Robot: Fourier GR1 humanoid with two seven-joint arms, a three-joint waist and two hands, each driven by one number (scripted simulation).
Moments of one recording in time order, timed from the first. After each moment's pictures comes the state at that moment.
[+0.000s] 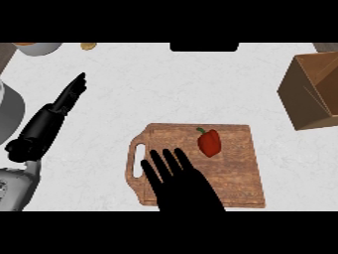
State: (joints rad) left arm -0.23 0.42 -0.16 -1.53 0.04 -0.05 -0.07; right arm -0.51 -0.21 0.94 -1.94 0.57 0.45 1.01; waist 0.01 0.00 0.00
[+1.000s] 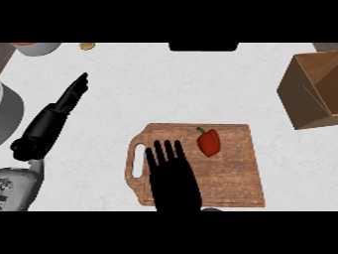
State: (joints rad) left arm -0.23 0.36 -0.11 -1.51 -0.02 -0.10 -0.08; right arm -0.44 -0.05 0.92 -1.64 0.88 0.49 0.92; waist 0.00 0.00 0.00
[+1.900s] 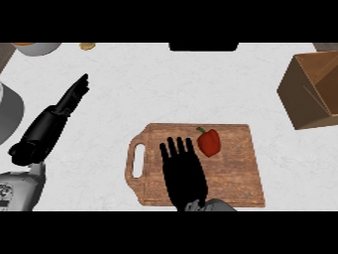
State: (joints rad) left arm -0.20 0.29 -0.05 -1.57 -0.09 -0.16 -0.05; right arm -0.34 -0.02 0.81 -1.50 1.06 0.47 0.76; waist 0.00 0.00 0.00
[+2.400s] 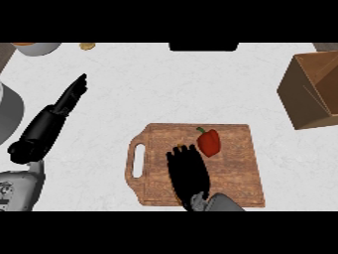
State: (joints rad) left arm -0.21 0.27 -0.01 -1.54 -0.11 -0.20 -0.07; right arm -0.33 -0.03 0.78 -1.40 1.09 0.41 0.64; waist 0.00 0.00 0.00
